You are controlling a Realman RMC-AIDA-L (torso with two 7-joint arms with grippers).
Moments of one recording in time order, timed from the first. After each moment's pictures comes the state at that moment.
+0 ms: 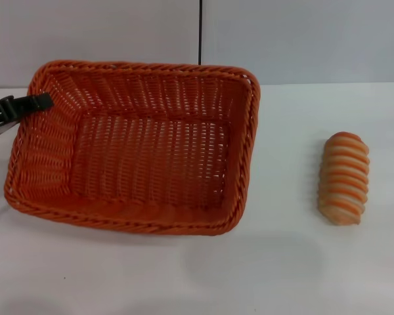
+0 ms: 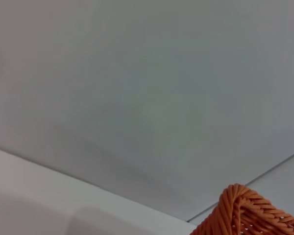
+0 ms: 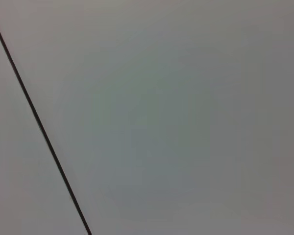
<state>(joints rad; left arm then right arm) -0.22 -2.07 0.83 0.98 1.78 1.27 -2.26 0.34 2.05 -0.20 -0.24 -1.07 -1.18 0.85</state>
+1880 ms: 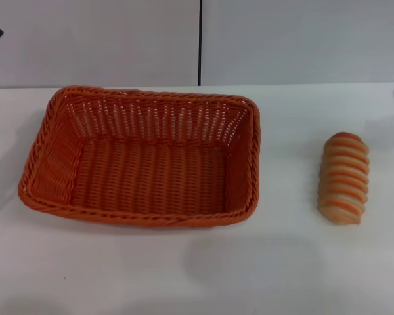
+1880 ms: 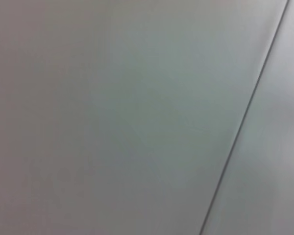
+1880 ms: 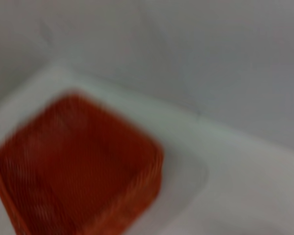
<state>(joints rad) -0.25 -2.06 0.56 0.58 1.31 1.68 -1.38 0.73 1.83 -0.57 -0.96 -2.41 -1.87 2.09</state>
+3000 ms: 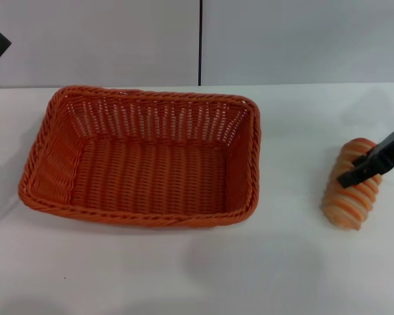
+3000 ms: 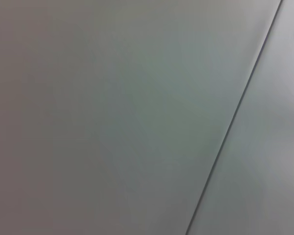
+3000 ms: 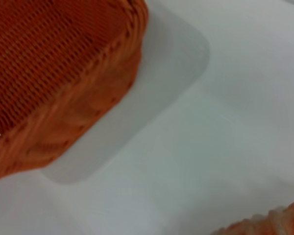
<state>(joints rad) -0.25 -2.06 0.56 0.51 1.31 1.73 -1.35 0.82 1.95 -0.83 -0.74 -2.67 -1.58 2.12</state>
